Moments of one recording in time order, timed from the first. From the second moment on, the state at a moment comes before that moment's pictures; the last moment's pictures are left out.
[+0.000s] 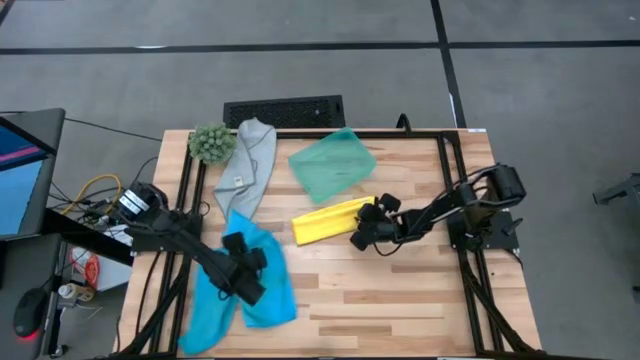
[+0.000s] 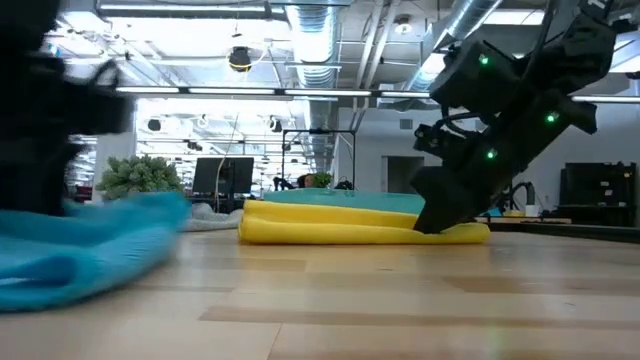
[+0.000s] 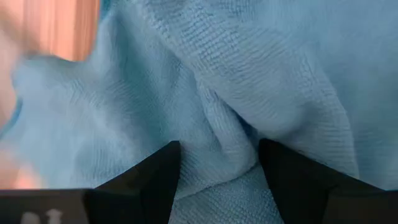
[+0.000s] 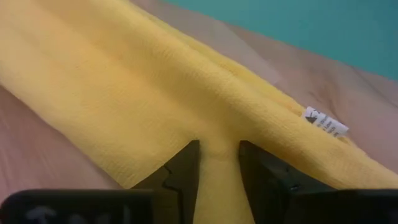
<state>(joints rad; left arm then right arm) -0.65 1.74 0.91 -0.97 -0.29 -0.99 0.17 1.74 0.61 0.11 0.60 0.57</state>
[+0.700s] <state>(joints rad) -0.49 1.53 1.06 -0.32 -0.84 -0.37 0.19 1.57 0.61 0.08 0.69 0.52</state>
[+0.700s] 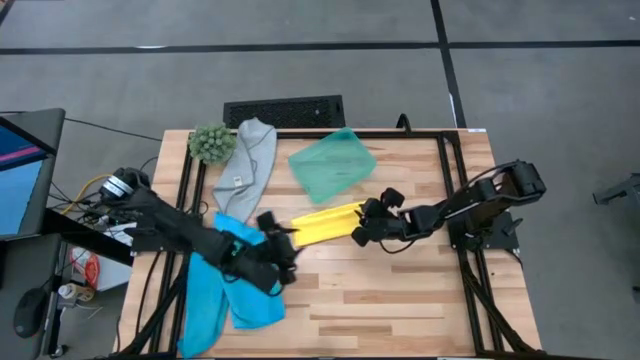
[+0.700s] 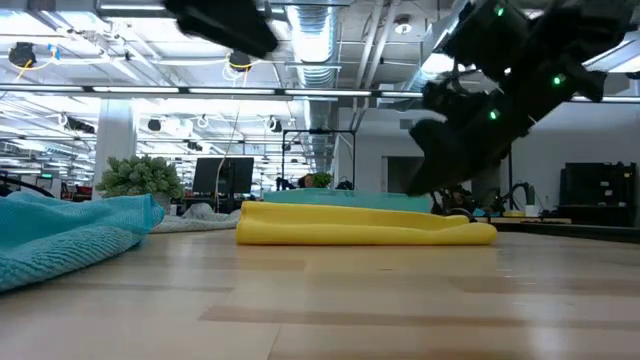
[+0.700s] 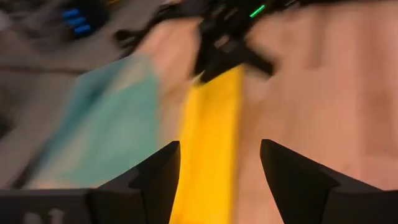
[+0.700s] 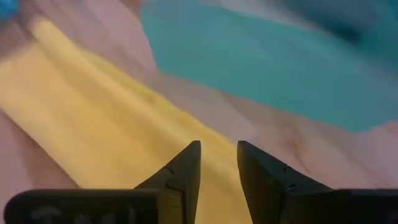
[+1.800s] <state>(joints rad) -0.15 1.81 0.68 0.47 -0.47 -0.24 0.18 1.61 0.61 0.18 0.69 0.54</state>
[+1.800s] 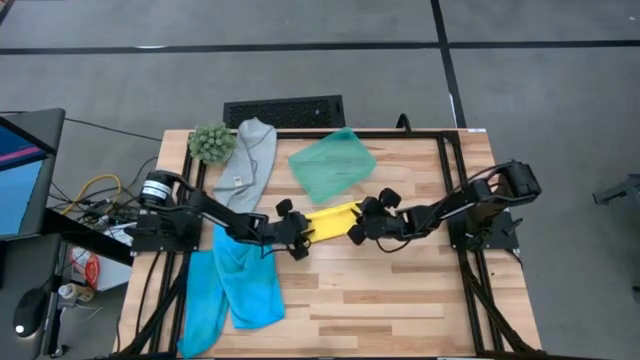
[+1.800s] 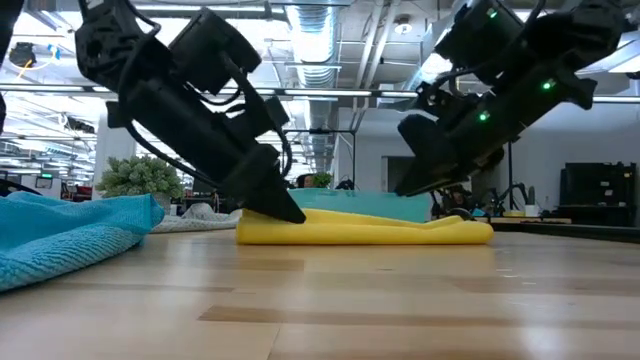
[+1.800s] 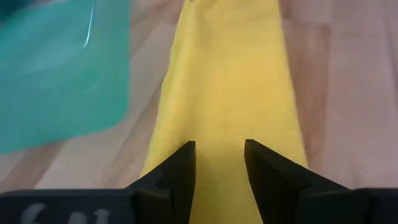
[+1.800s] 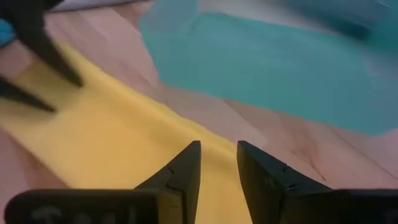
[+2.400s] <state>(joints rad) -0.16 1.83 0.68 0.39 -0.41 -0.31 0.11 1.87 0.61 0.29 0.80 0.69</state>
